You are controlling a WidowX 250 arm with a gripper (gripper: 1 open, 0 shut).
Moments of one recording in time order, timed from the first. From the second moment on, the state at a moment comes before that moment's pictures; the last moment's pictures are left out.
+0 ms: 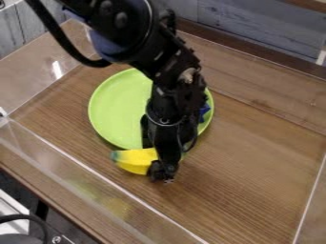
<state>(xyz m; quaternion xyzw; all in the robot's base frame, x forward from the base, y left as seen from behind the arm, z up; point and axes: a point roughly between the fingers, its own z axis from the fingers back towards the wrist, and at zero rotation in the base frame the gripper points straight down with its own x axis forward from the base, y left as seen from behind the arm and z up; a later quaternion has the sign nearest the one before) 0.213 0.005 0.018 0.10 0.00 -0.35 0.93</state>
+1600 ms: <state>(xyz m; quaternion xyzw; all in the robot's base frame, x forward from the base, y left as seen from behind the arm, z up) 0.209 0.008 0.019 0.09 0.01 -0.34 0.93</state>
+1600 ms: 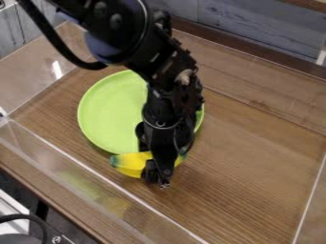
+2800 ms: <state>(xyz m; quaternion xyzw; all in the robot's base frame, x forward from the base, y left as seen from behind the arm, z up) 0.209 0.008 0.019 0.10 0.00 -0.35 0.93</state>
